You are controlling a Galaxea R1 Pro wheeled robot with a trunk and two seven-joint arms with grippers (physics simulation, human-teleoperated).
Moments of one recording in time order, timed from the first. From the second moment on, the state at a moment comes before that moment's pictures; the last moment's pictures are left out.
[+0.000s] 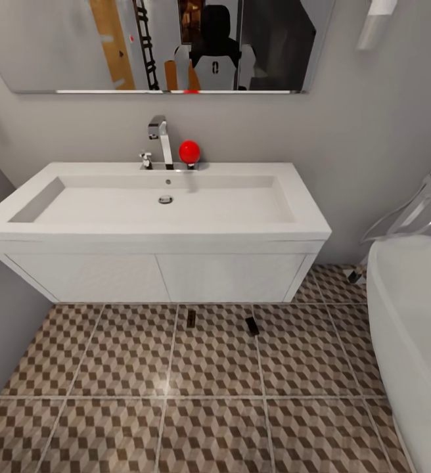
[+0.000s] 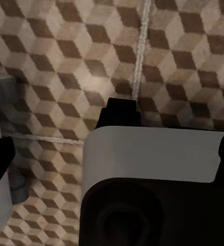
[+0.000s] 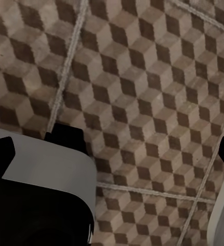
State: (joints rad) left arm -0.47 0.07 -2.11 -0.17 2.19 -0.09 0.16; right arm -0.32 0.06 0.49 0.02 -0.09 -0.31 -0.38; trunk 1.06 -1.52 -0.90
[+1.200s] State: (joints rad) left arm -0.47 0.11 -2.11 -0.17 2.19 -0.09 0.16; right arm -0.32 0.06 0.49 0.02 -0.08 -0.31 -0.38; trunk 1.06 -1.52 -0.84
